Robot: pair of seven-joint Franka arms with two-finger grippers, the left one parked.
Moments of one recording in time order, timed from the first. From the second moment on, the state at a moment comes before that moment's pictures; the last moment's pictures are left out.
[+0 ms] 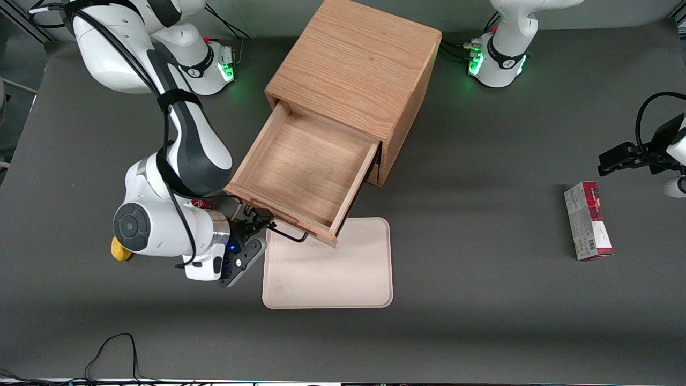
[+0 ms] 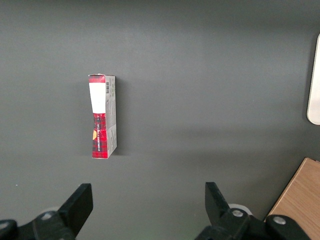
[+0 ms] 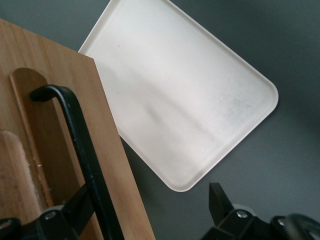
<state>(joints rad) 0.31 0.68 0.02 -1.17 0.30 1.79 -0.46</state>
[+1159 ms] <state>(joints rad) 0.29 0.66 0.02 -1.03 0.30 1.61 -0.46</state>
